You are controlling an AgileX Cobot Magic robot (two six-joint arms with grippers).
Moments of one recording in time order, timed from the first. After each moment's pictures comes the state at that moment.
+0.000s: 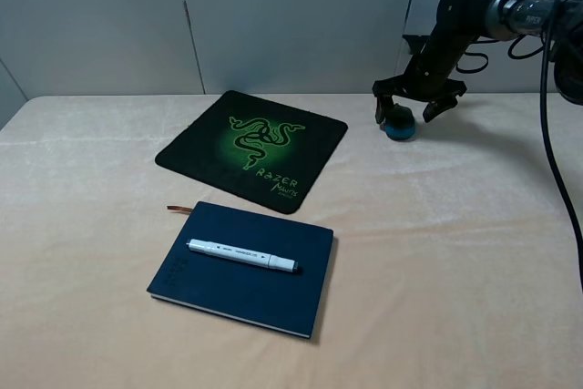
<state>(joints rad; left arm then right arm) 0.01 0.00 -0.49 0.02 1.06 0.04 0.13 2.50 -2.13 0.13 1.00 -0.10</state>
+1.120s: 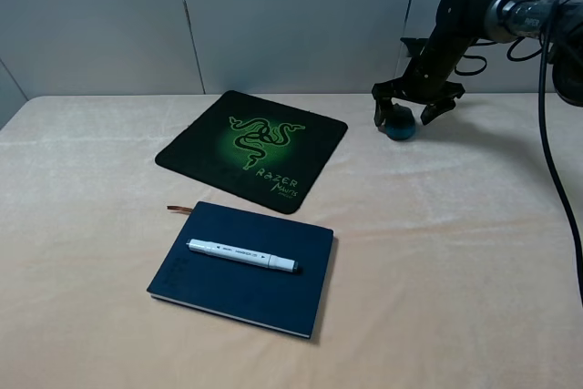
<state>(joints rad) 0.01 0.00 -0.49 0.02 1.06 0.04 0.13 2.51 -2.13 0.15 1.01 -0.13</state>
